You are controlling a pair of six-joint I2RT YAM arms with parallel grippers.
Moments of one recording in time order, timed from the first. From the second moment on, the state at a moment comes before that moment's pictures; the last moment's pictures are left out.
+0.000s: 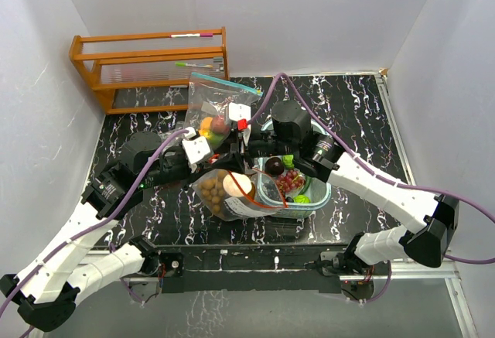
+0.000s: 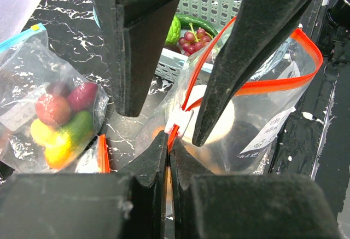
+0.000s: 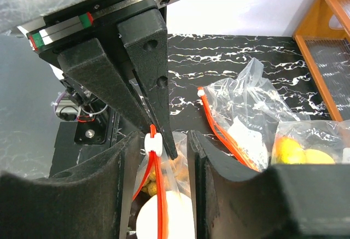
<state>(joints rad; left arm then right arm) -0.68 0.83 1.07 -0.65 0.39 0.34 0.90 1.33 1.31 -0.15 -0.64 -0.16</state>
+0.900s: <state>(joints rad) -0.68 0.82 1.07 -0.65 0.39 0.34 0.90 1.33 1.31 -0.17 -0.64 -0.16</state>
